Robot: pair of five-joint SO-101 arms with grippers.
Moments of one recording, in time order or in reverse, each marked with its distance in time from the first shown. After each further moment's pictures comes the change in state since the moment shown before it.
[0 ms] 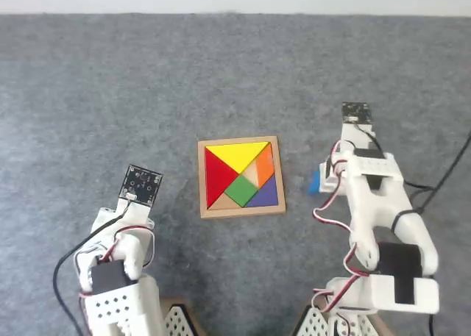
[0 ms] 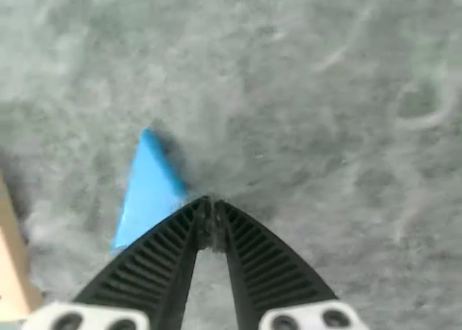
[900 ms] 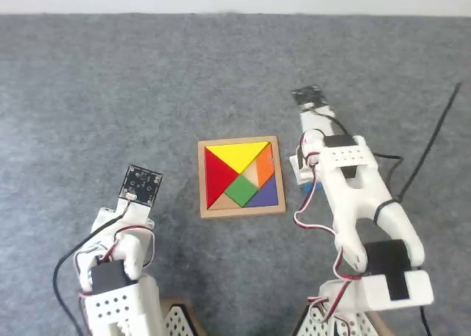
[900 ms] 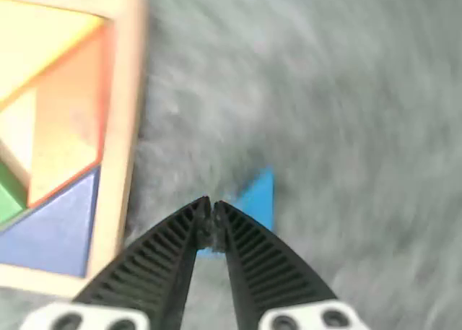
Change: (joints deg) left arm 0.0 0.0 0.0 0.0 0.0; right arm -10.5 1.8 -7.3 -0.7 12.6
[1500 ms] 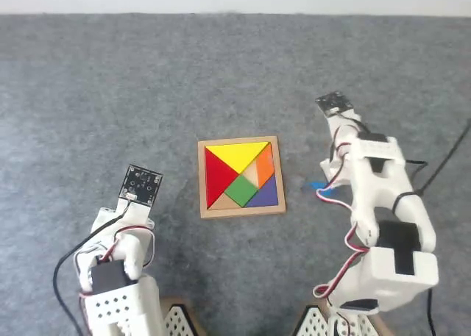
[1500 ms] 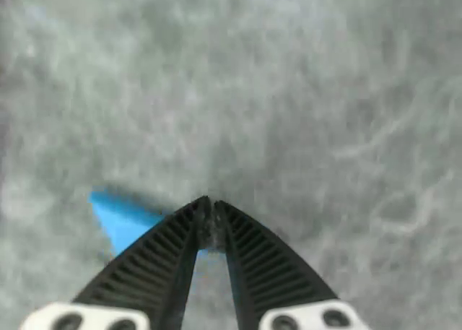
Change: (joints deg) left arm 0.0 0.0 0.0 0.0 0.0; right arm 13.2 7.4 -4.6 5.7 12.7
